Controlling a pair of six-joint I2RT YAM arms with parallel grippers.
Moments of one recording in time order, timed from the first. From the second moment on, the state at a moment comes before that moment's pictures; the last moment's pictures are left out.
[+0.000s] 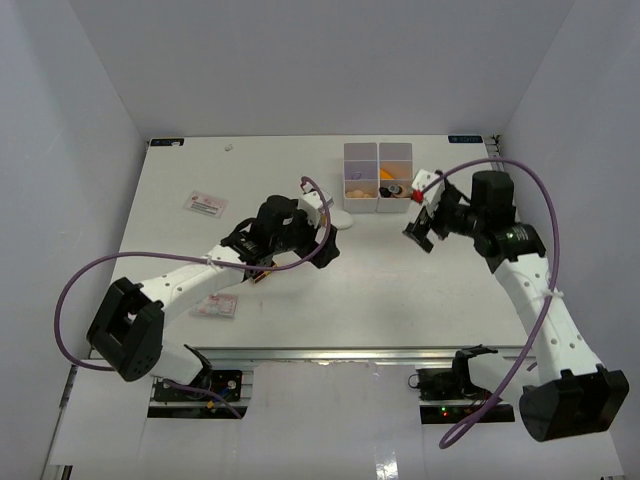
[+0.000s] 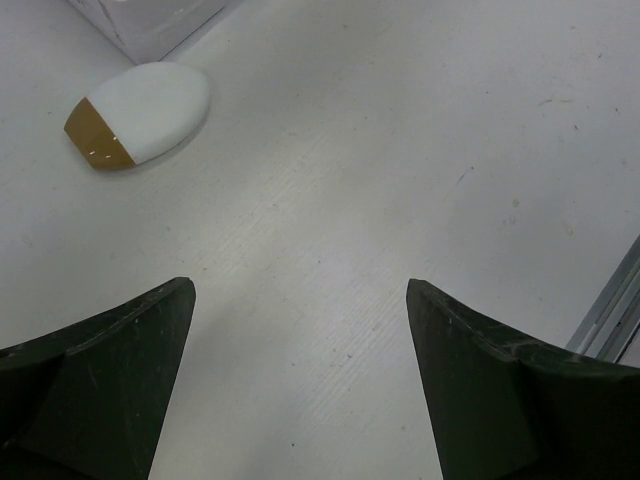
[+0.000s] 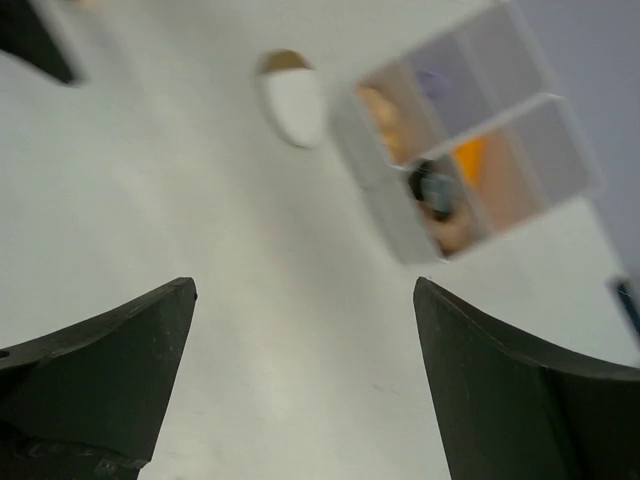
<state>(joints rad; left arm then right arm) -0.69 1.44 0.96 -0.04 0.24 -0.03 0.20 1.04 1.01 -0.56 -0.68 -0.74</state>
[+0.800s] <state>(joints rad) -0.53 1.97 1.38 -0.06 0.41 0.60 0.02 0.79 0.74 -0.57 -1.20 -0.71</state>
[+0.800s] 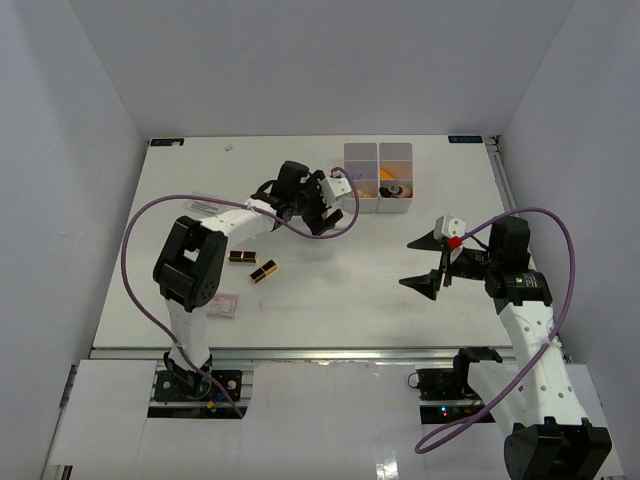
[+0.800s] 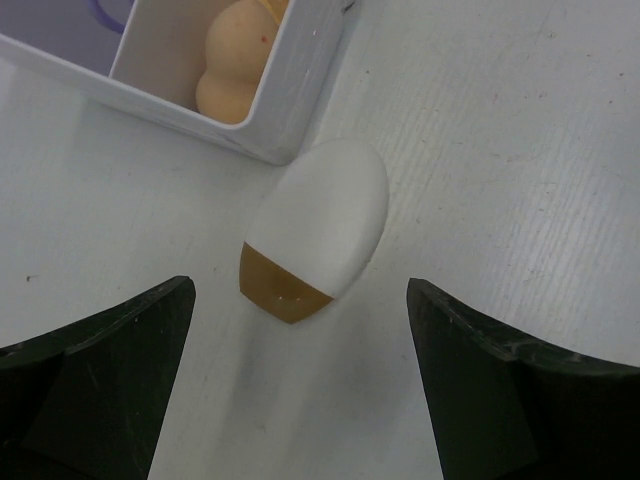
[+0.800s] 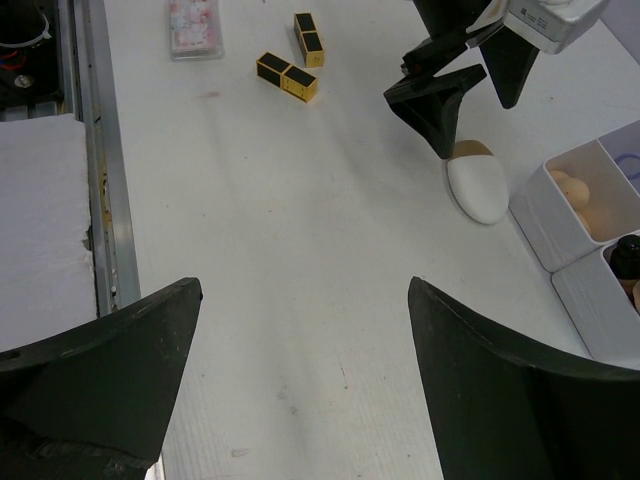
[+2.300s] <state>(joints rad) -0.48 2.11 1.35 -0.02 0.67 0.59 -0.04 0.82 0.74 -0.55 -1.20 -0.71</state>
